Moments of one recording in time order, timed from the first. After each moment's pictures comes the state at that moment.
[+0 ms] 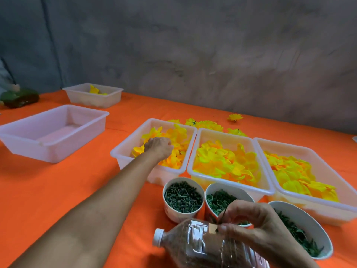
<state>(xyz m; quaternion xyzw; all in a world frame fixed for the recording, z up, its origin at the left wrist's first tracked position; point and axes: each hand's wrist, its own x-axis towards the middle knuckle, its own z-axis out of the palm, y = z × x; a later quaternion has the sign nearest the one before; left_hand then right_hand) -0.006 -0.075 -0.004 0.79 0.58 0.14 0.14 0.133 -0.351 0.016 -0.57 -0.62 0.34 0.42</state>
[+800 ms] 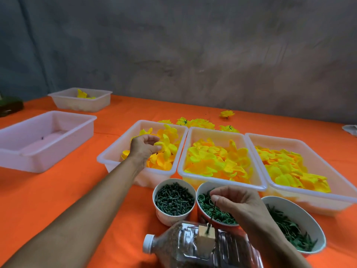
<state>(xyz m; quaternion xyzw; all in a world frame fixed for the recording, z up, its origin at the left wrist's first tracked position) -0.013 -0.080 -0.016 0.56 0.42 0.49 0.52 0.142 -0.322 -0.008 -0.60 -0.45 0.35 0.56</state>
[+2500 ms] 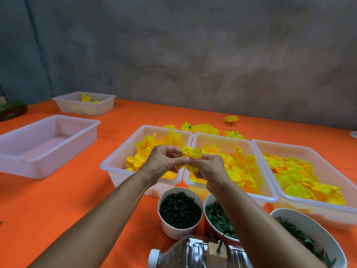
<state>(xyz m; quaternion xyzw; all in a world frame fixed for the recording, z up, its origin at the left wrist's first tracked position) -0.003 -0.115 -0.005 0.65 0.30 0.41 0.56 0.127 -0.177 -0.001 -0.62 -0.36 0.37 0.60</state>
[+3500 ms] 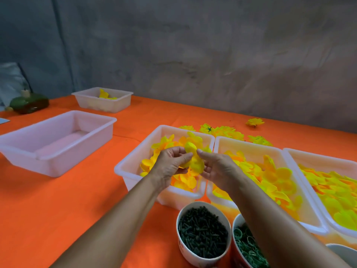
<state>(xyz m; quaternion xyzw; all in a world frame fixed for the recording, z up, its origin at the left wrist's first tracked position) -0.009 -0.064 -0.028 0.54 0.34 0.46 0.61 0.126 -0.110 -0.008 -0.52 -0.33 0.54 0.57</state>
